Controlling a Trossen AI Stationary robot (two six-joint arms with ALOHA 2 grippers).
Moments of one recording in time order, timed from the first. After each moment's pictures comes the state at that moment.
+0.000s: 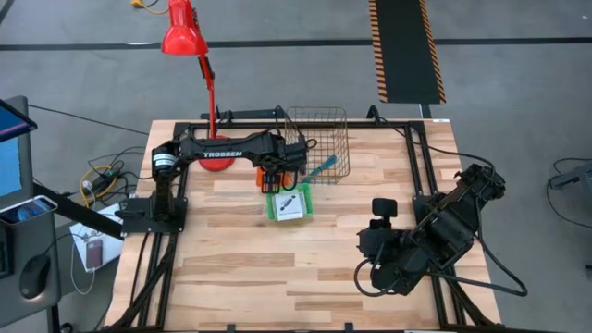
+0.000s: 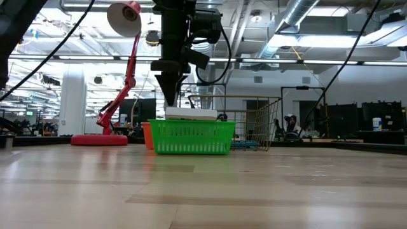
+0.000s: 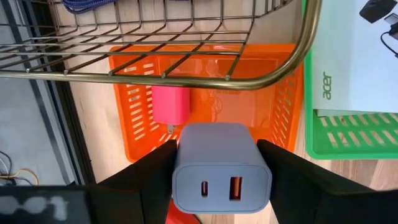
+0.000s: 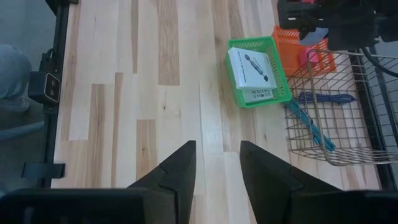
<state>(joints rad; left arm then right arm) 0.22 1.95 1.68 -1.20 -0.29 0.25 0.73 1.71 2.04 -1.57 0.53 0.58</state>
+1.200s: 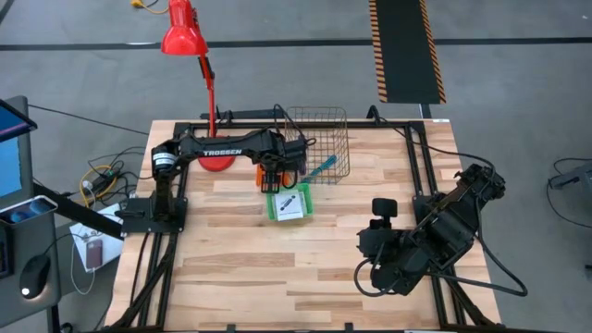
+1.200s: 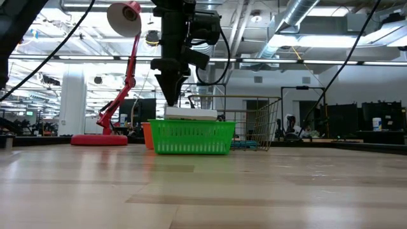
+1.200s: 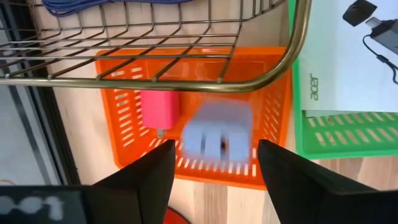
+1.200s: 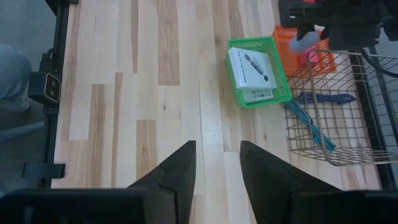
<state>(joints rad) 0.24 1.95 1.68 -1.20 -0.23 0.28 0.73 1.71 2.04 -1.57 0.53 0.59</state>
